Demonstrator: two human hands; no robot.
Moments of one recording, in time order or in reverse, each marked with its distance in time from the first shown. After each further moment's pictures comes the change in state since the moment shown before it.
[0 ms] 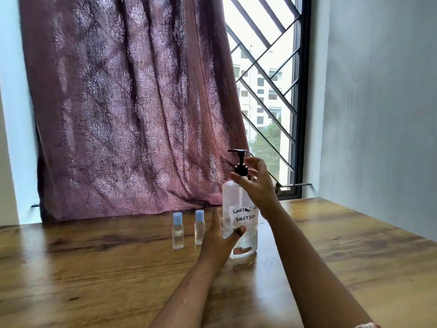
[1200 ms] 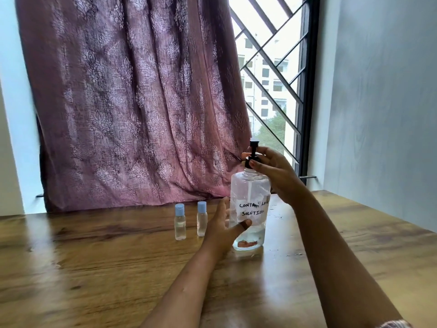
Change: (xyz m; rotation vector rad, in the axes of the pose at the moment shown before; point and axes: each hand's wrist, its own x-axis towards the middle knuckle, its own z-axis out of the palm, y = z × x) left_hand 0.004 0.004 -0.001 -0.101 -0.078 -0.035; right_hand 0.009 -0.010 -0.037 0.343 -0.319 0.079
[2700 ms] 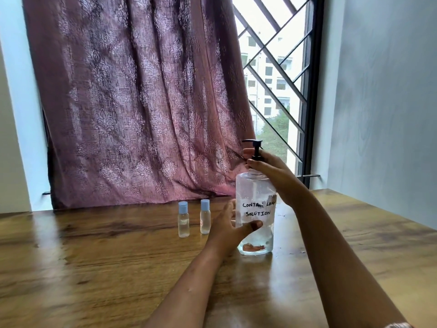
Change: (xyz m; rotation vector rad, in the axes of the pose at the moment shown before) left_hand -0.007 0.004 0.003 0.089 -0.018 -0.053; right_hand -0.003 0.003 0.007 -0.174 -0.039 0.035
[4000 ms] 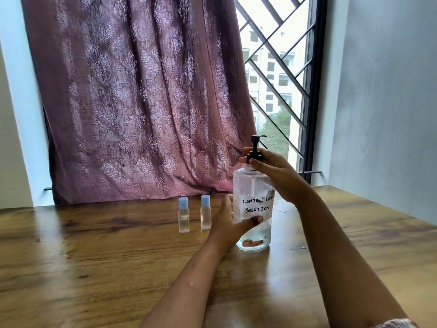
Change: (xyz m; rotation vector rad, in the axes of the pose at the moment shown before) left_hand -0.005 0.007 -0.001 0.000 0.008 0.028; right_hand -0.004 0.006 -0.003 0.129 -0.066 0.016
